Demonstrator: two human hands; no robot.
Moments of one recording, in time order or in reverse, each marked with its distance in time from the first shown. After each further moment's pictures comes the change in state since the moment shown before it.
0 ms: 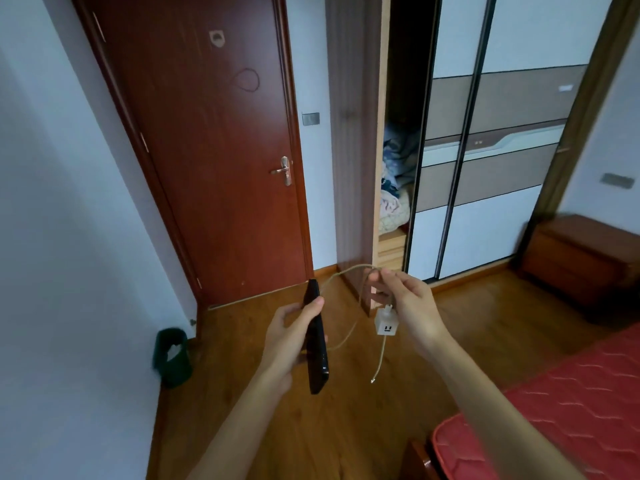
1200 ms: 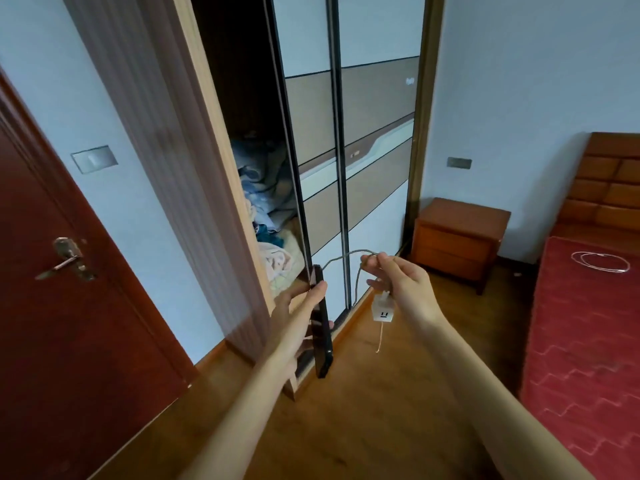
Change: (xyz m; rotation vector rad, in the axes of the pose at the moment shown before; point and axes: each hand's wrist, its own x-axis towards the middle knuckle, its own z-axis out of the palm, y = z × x) left_hand 0.553 0.123 0.334 0.189 -0.551 -0.022; right_hand 0.517 0.048 -0.185 -0.119 0.662 -0.041
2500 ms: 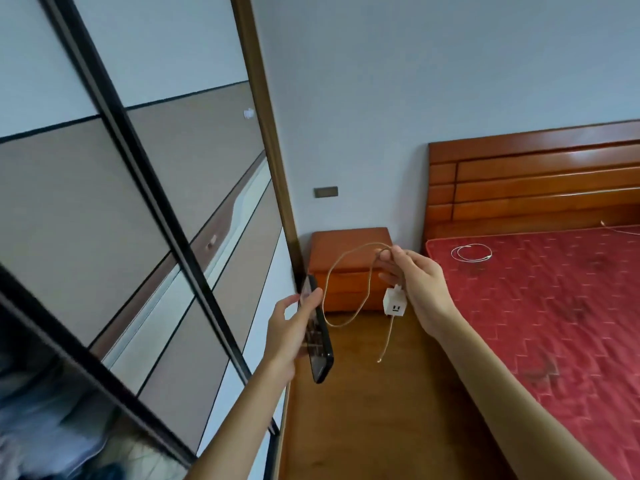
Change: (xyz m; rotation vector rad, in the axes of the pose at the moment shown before) left_hand 0.511 0.107 0.269 0.245 -0.495 0.009; right_hand 0.464 0.030 -0.130 0.011 0.595 -0.070
